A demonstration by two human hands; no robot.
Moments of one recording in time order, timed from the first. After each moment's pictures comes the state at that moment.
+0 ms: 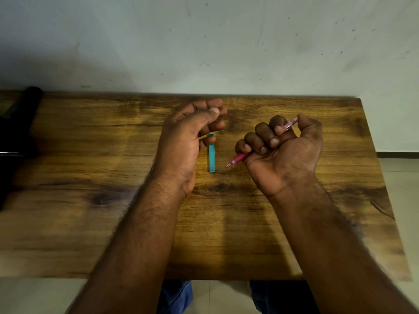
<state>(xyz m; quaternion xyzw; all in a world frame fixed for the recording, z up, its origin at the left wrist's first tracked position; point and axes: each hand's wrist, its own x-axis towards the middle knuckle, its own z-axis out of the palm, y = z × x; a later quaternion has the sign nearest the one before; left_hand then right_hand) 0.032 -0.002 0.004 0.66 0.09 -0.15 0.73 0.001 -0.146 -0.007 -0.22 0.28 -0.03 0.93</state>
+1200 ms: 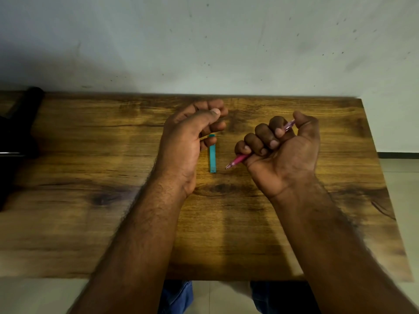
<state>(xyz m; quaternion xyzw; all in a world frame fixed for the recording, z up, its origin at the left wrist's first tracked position) 0.032 -0.002 0.004 0.66 0.09 -0.15 0.73 0.002 -0.146 -0.007 -0.23 0.27 -0.02 0.93</state>
